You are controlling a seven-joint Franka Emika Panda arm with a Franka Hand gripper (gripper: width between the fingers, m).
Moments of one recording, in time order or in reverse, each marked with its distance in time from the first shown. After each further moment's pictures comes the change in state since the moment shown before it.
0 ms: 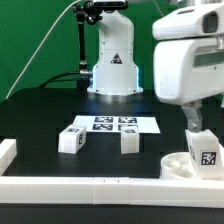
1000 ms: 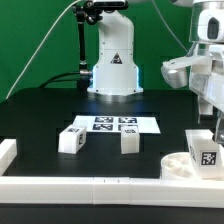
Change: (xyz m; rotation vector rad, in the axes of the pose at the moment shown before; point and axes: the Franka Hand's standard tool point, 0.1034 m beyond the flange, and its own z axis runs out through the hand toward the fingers) arm 0.000 0.011 0.010 -0.034 -0.103 -0.717
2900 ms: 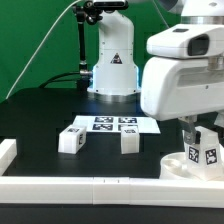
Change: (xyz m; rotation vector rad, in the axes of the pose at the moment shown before) arm -0.005 -0.010 0.010 0.085 0.054 1.252
